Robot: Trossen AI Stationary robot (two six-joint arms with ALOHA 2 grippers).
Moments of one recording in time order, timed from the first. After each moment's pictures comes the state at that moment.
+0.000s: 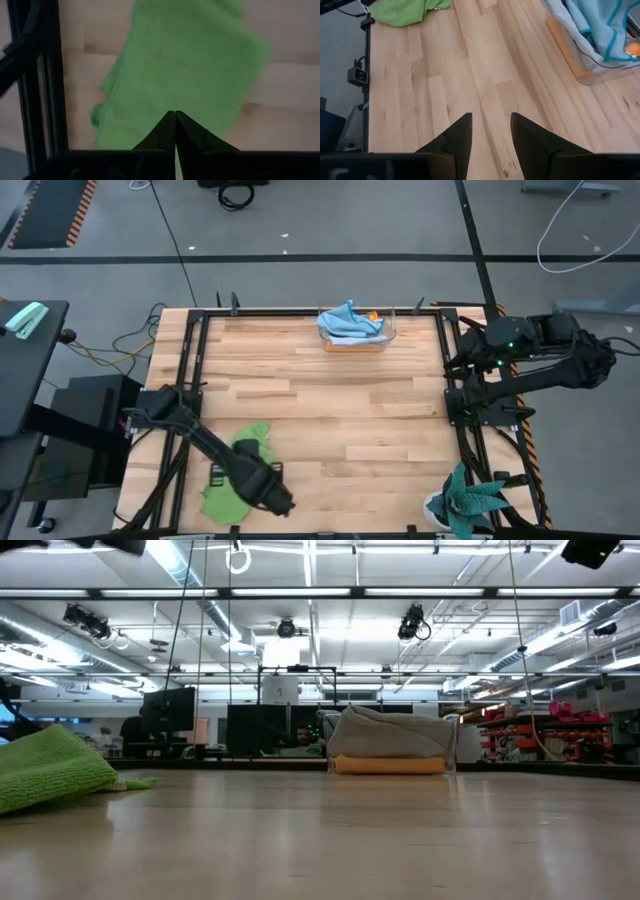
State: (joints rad) left arm -0.65 2.01 1.71 -1.54 0.03 -2.25; right arm 0.00 0.67 1.23 -1.41 -0.01 0.32
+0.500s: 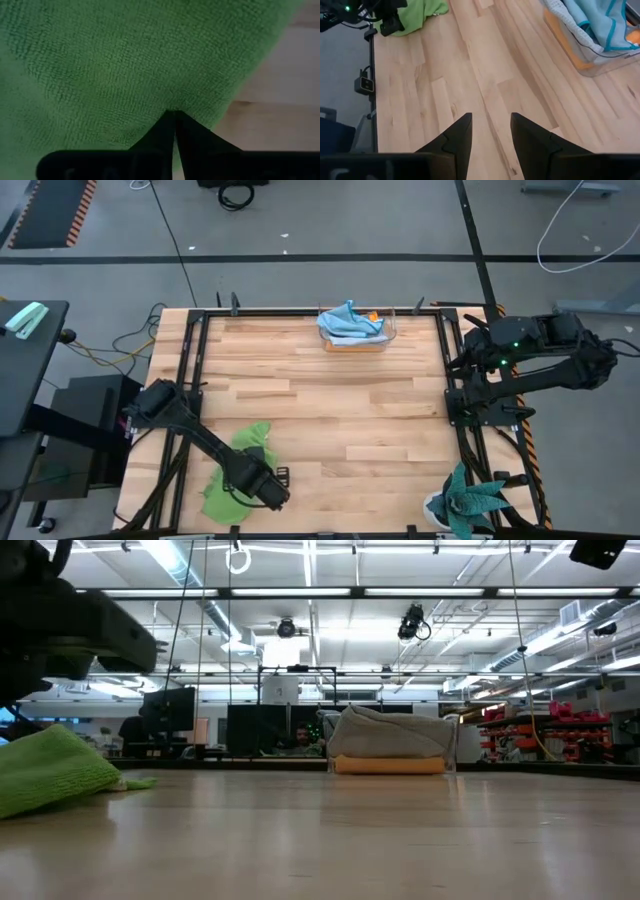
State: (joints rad) left arm -0.67 1.94 1.26 -0.83 0.02 -2.30; right arm 0.00 0.65 1.23 -1.42 -0.01 0.40
